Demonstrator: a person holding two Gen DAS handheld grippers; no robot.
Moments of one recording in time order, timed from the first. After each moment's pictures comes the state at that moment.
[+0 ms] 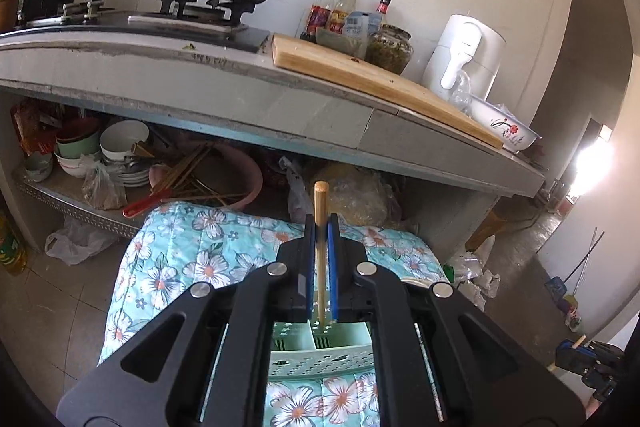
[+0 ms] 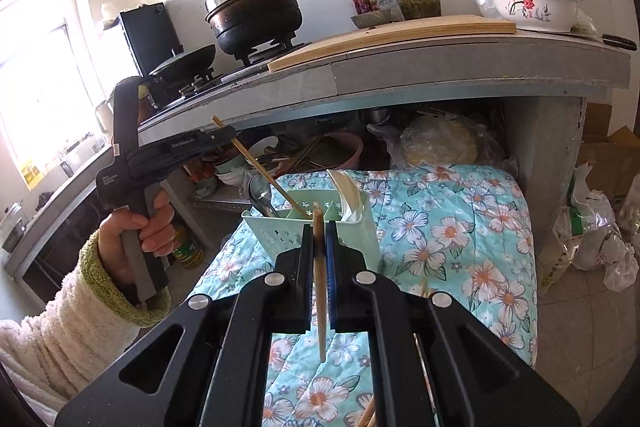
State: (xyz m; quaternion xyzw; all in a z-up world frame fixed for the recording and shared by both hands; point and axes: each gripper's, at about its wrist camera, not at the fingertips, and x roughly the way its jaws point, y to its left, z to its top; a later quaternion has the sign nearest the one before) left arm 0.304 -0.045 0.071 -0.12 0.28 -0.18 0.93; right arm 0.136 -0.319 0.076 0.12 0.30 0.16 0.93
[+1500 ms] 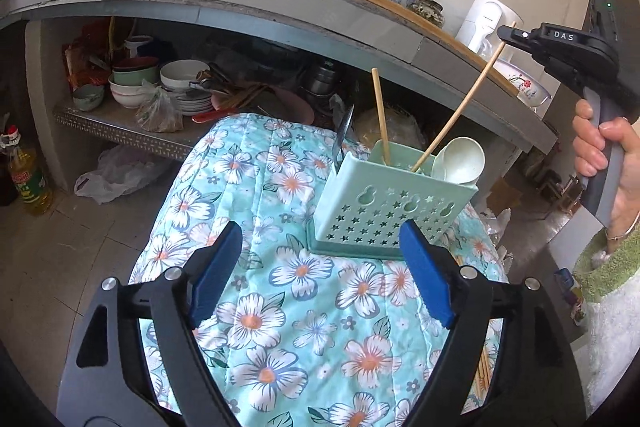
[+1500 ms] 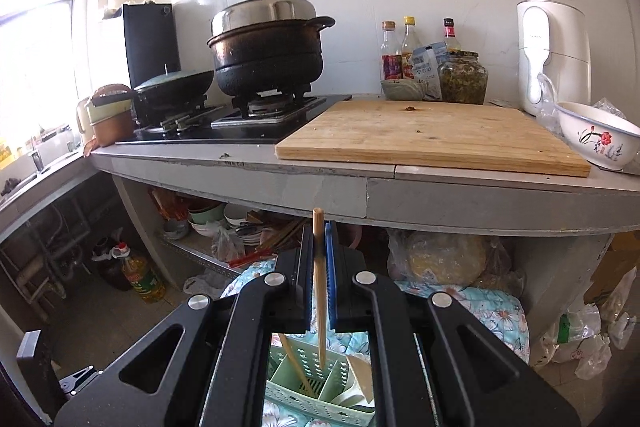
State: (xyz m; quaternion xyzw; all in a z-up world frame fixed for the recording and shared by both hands) left arm 0.177 0.042 -0.024 -0.13 0.31 -0.14 0.93; right arm 0.283 -0.237 0.142 0.03 0.24 0.13 0.96
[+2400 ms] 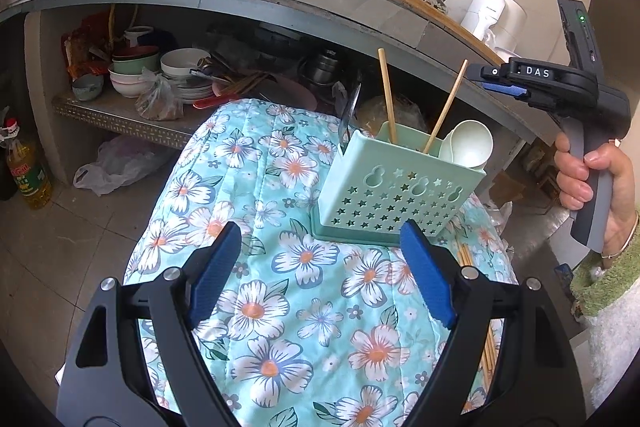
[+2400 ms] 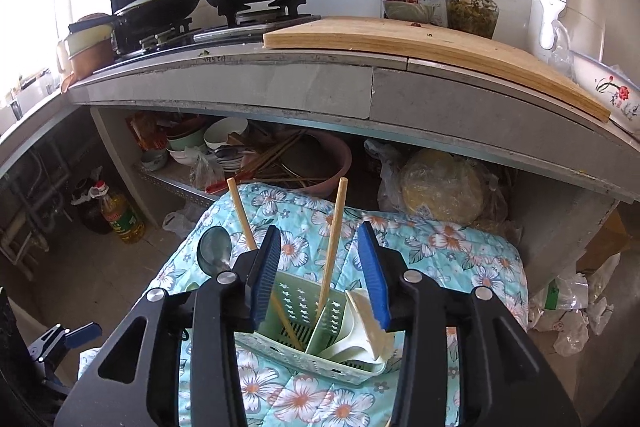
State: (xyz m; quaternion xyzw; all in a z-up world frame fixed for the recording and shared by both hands) left arm 0.179 0.039 -0.039 -0.13 0.32 -0.15 0.93; right arm 0.294 -0.219 0.079 -0.02 0.34 0.11 0.93
